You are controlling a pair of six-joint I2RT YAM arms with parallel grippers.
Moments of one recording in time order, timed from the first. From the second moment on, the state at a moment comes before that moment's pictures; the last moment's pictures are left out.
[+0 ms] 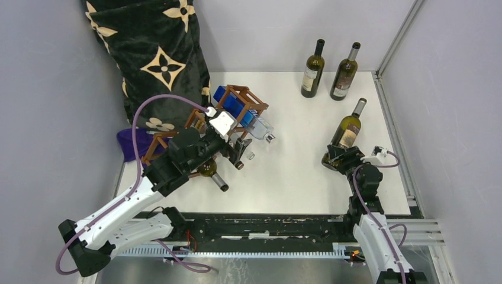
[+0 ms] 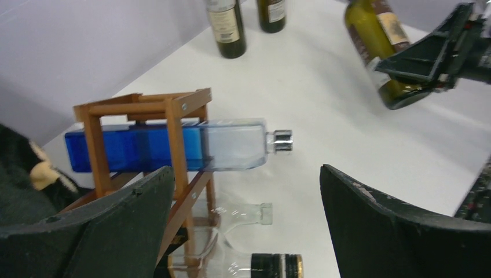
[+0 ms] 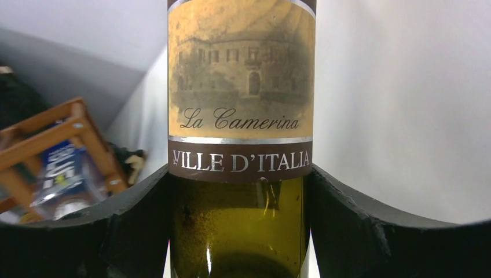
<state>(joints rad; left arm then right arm) -0.82 0.86 0.87 -0.14 -0.08 0.17 -0.01 0.54 0.01 0.31 -0.04 0.83</state>
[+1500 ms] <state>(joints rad) -0.86 1.44 0.98 0.60 0.36 -0.75 0.15 0.57 0.01 1.15 -0.45 1.14</state>
